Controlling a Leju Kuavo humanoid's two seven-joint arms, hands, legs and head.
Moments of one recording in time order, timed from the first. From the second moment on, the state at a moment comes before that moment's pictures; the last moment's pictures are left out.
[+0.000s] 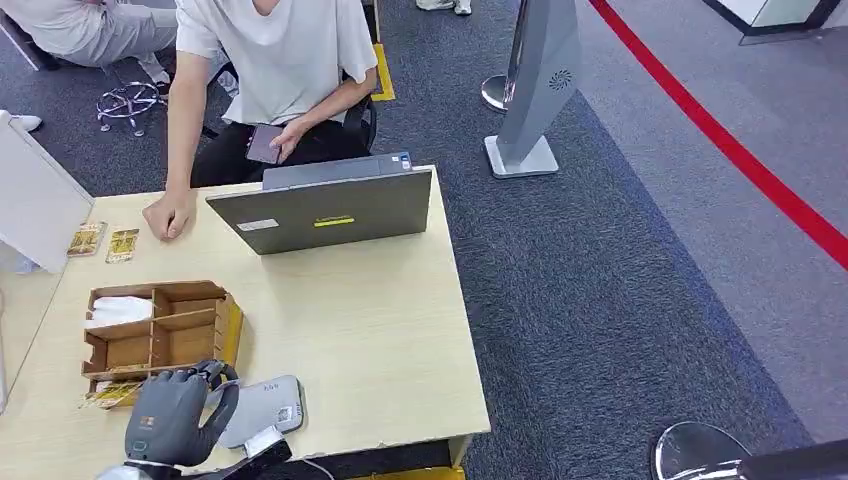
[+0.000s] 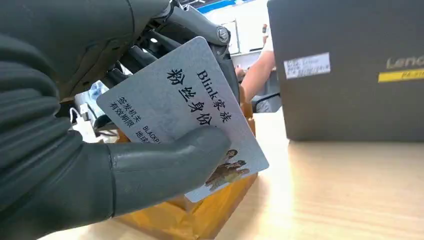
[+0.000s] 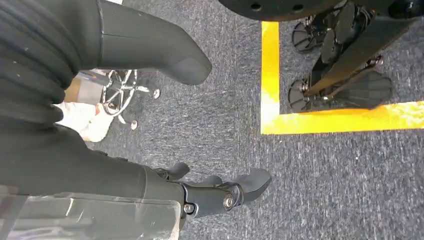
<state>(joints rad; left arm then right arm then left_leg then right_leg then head) 0.16 0.26 -0.45 -1.76 -1.18 0.10 0.07 0.00 0.24 -1.50 -0.73 1.51 0.44 -0.24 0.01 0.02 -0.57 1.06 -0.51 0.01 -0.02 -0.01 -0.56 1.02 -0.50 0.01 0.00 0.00</state>
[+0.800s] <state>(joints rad) 0.15 0.30 -0.50 -1.67 -1.12 -0.06 0.09 -0.01 0.20 -1.50 -0.64 1.55 0.41 -0.25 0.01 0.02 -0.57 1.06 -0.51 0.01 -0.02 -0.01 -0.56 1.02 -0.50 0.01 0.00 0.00</state>
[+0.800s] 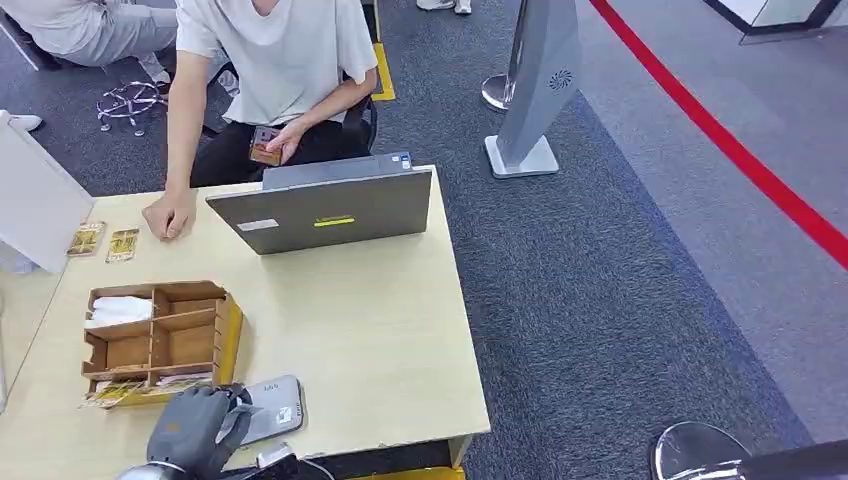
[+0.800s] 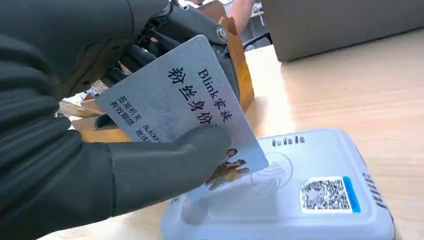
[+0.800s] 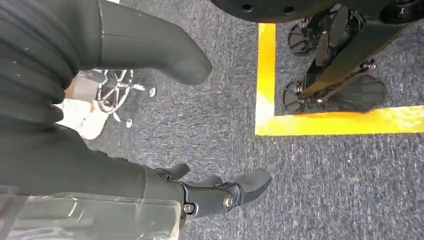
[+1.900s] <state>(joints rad) -0.30 0.29 -0.32 -1.92 -1.33 0.03 0.18 0.01 0.20 -1.50 -0.67 1.55 0.39 -0.26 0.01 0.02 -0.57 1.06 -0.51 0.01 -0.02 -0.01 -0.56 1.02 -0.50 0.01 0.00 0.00</state>
